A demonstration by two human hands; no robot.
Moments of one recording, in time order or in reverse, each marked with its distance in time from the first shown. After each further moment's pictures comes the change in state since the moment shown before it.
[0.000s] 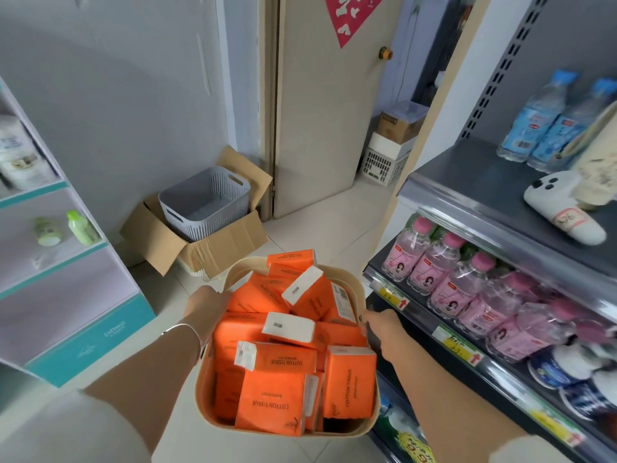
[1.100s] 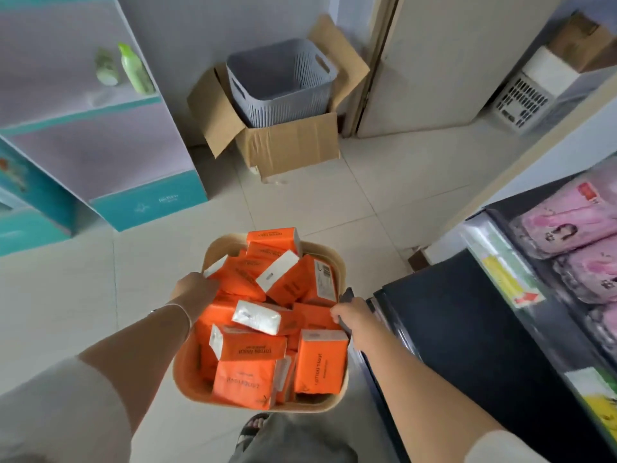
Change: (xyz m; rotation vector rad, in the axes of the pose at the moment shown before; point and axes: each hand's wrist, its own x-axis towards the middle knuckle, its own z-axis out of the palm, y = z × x) left_hand 0.030 -0.166 0.130 -0.021 0.101 -0.437; right_hand 0.142 0.118 0.134 -0.332 -0.458 0.078
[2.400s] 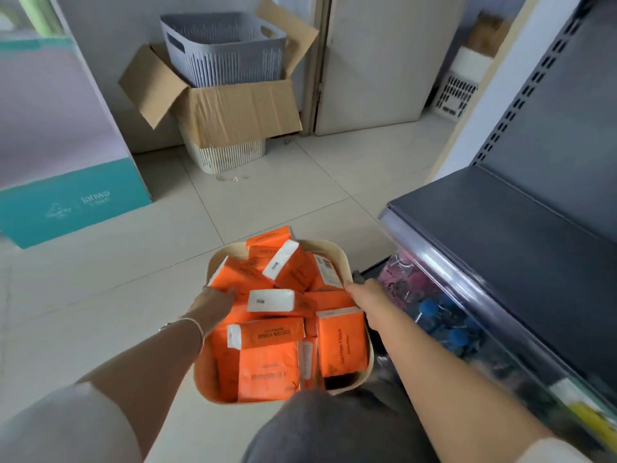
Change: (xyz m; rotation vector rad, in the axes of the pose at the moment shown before) left_hand 0.152 -0.135 0.258 0.088 -0.100 0.297; right_hand 0.211 0.195 0.037 -0.045 0.309 -0.297
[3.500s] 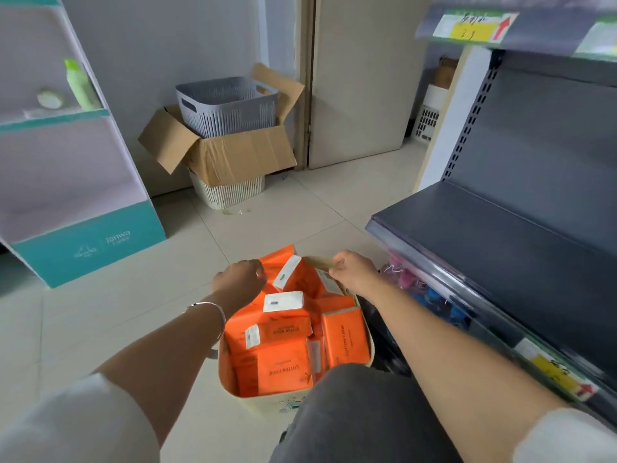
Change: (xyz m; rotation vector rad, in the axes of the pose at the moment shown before) left_hand -0.096 0.061 -0.054 0.457 0.203 0.557; right_hand -0.092 -0.061 -0.027 -0.408 0.003 -0.452
